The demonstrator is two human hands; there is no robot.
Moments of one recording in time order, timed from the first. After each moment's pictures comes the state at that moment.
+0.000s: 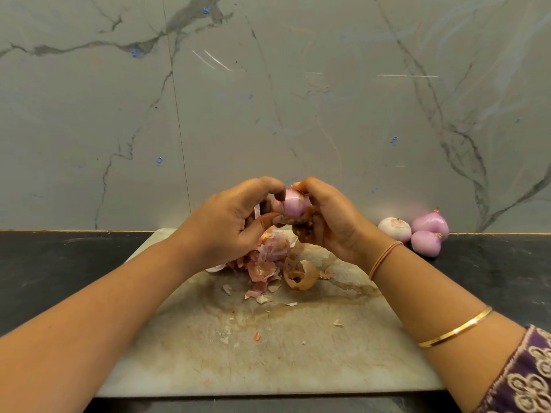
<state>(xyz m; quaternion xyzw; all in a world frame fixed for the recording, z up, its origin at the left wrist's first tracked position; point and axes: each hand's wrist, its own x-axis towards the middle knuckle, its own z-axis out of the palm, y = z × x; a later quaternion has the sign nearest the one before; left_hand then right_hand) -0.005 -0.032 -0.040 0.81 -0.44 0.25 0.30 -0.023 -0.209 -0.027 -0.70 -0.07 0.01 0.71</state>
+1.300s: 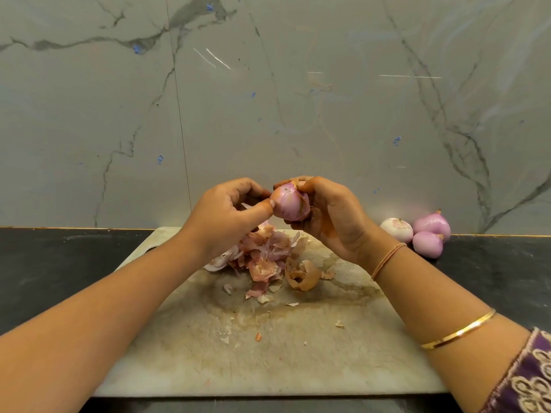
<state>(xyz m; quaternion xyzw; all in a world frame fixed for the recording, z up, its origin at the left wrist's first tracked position) -0.012 -0.041 -0.035 0.79 -0.27 0.15 0.53 -0.021 -0.209 -0.028 -0.66 -0.14 -0.02 0.74</state>
